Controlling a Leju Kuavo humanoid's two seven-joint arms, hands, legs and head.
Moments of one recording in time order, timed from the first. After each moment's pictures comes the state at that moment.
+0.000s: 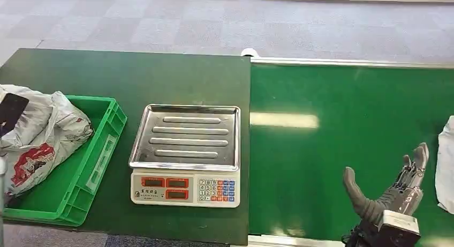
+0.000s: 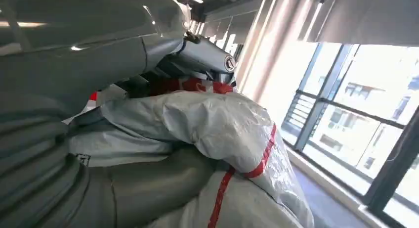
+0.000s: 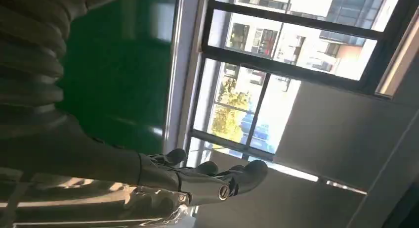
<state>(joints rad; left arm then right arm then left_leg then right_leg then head) -0.51 0.43 0.34 -1.01 -0.86 0.39 -0.18 0.14 0.13 -0.02 -1.72 0.21 -0.33 -0.58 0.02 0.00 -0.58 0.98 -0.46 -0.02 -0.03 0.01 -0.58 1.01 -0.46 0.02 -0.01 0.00</state>
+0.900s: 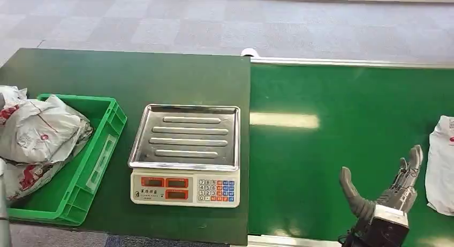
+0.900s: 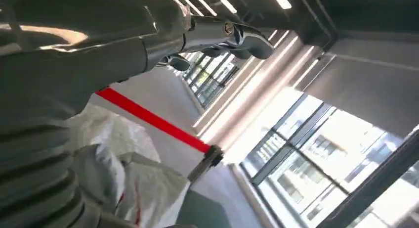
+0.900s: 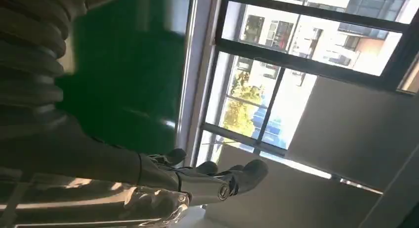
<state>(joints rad) -0.44 0.34 0.37 -1.28 -0.66 0.55 -0.22 0.13 0.15 -0.02 -1.70 0.26 -0.37 -0.56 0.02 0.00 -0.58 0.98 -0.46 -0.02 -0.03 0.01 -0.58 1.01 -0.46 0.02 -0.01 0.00</state>
